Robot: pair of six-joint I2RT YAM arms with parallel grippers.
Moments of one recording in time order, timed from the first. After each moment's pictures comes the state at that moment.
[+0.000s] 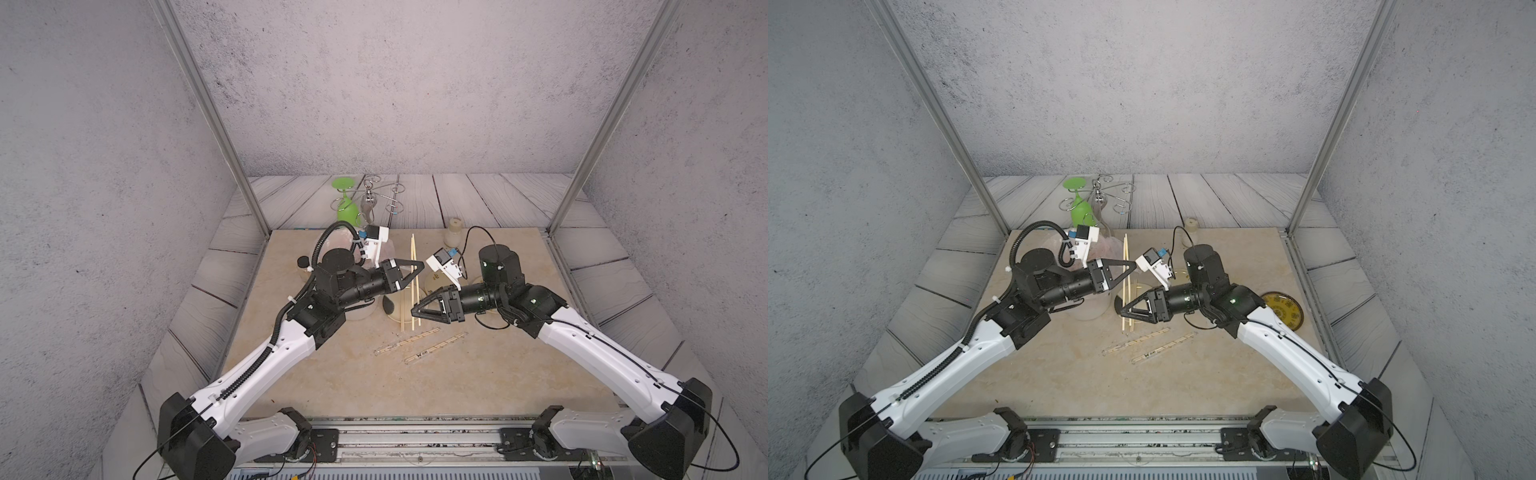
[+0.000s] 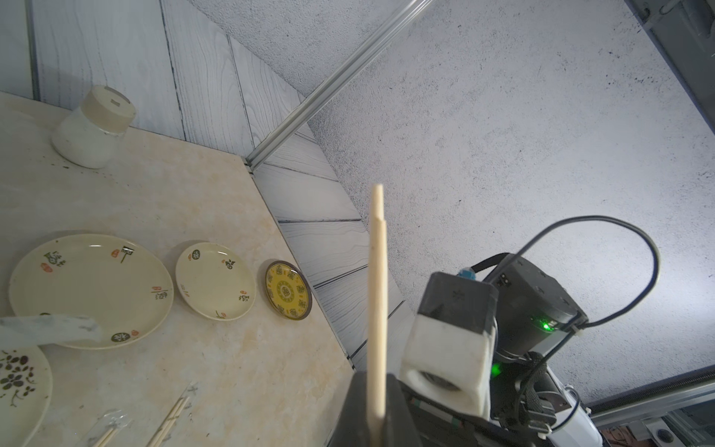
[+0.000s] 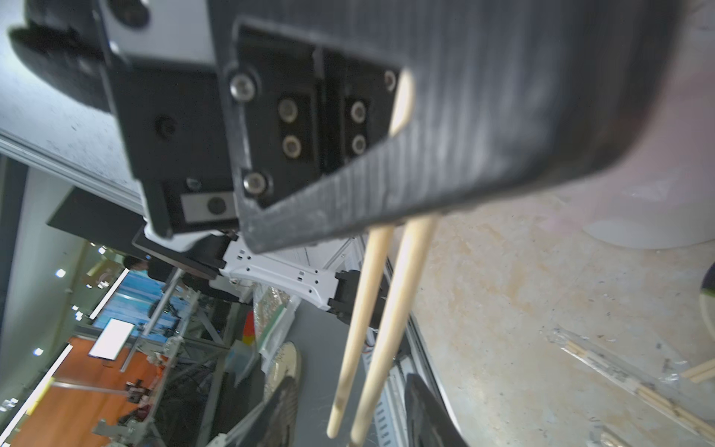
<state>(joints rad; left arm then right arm) -0.65 1.18 1.05 0.12 0.52 -0.94 0.66 1.25 1.18 -0.35 -0.97 0.50</state>
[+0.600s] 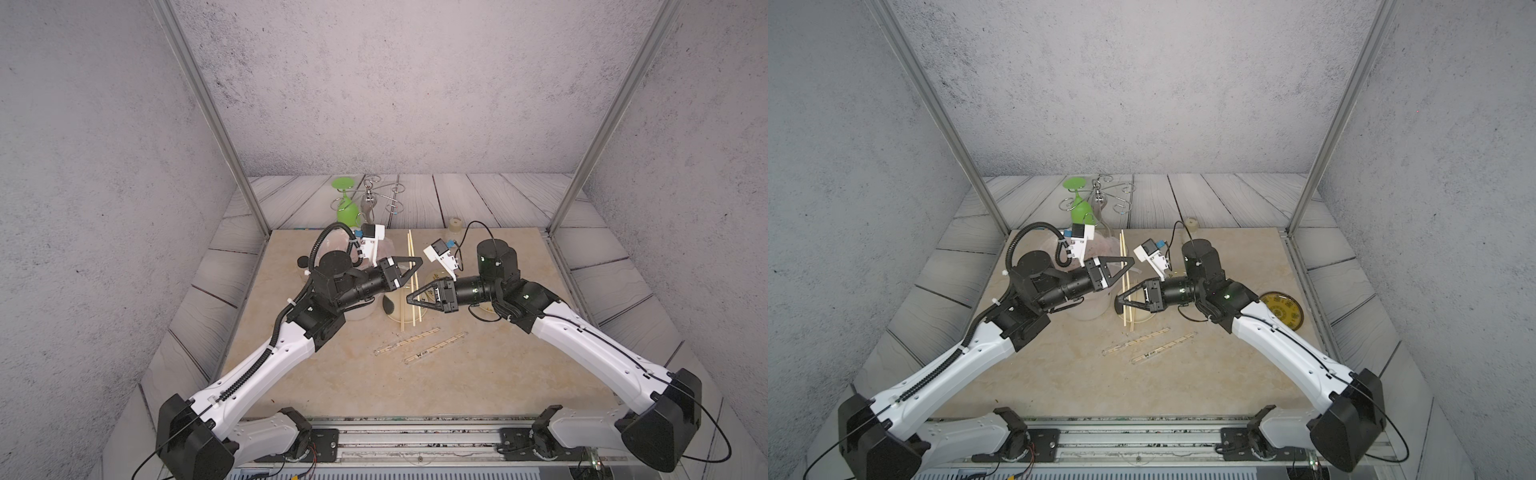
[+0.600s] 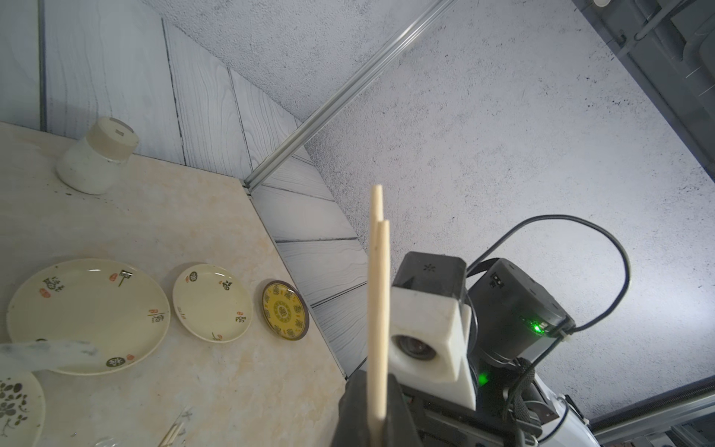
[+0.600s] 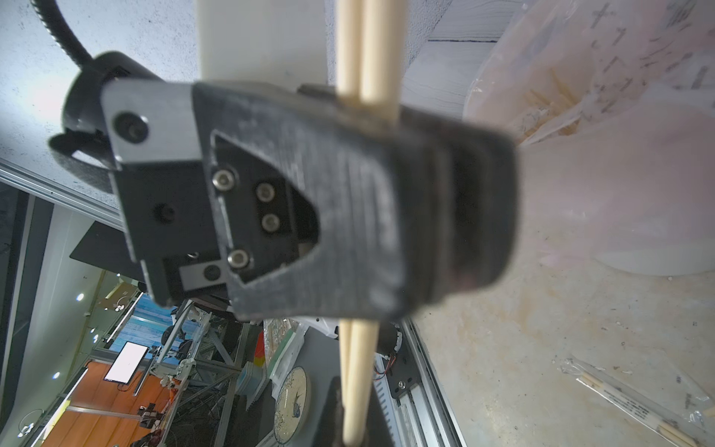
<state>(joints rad) -0.65 1.17 1.02 0.18 0.45 -0.95 0.66 1.30 1.18 -0.22 -0.95 0.63</state>
